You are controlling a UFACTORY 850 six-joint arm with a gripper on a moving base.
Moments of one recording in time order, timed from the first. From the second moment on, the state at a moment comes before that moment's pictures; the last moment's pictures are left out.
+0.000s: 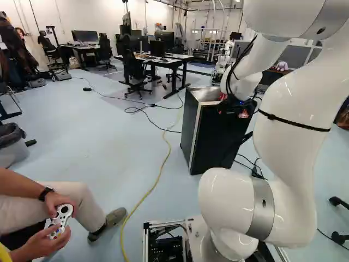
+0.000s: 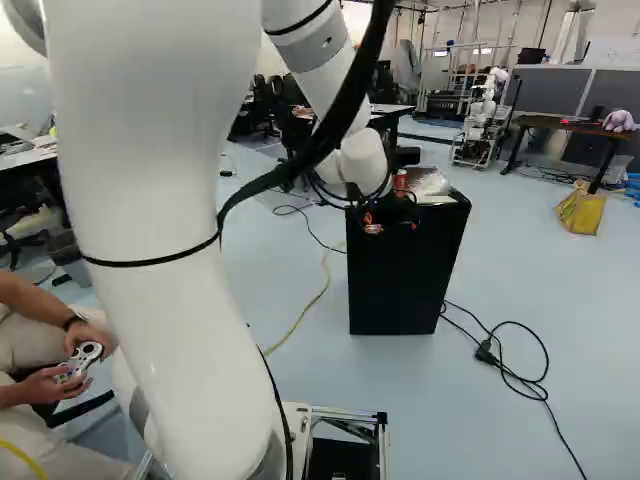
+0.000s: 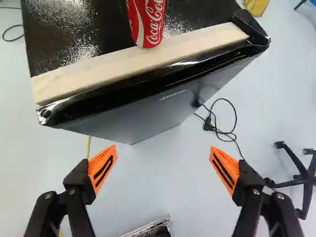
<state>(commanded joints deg) -27.2 -11.6 -50.3 -16.7 -1.7 7.8</state>
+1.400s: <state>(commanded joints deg) -28.1 -9.4 -39.4 -14.3 31.3 7.8</state>
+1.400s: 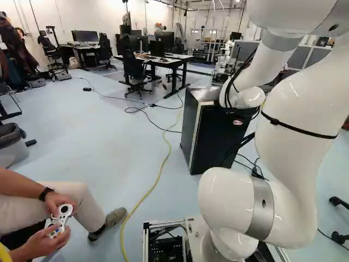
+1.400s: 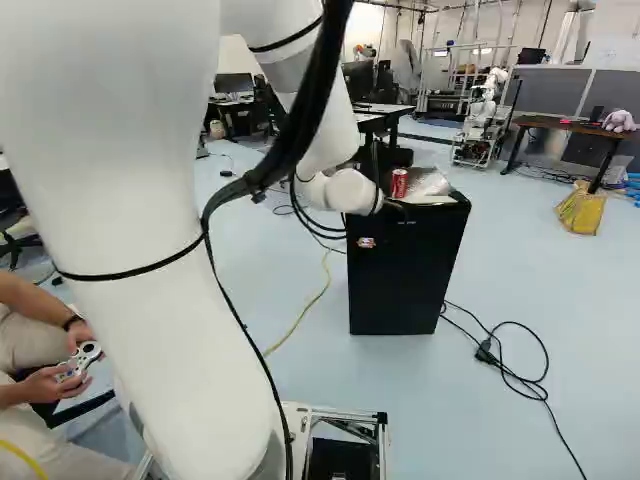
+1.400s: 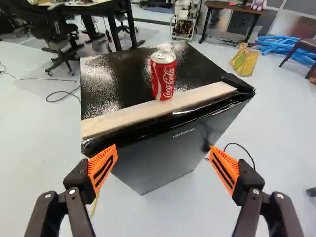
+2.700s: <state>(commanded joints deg) -28.1 -18.2 -40.1 -13.2 57.9 7.8</state>
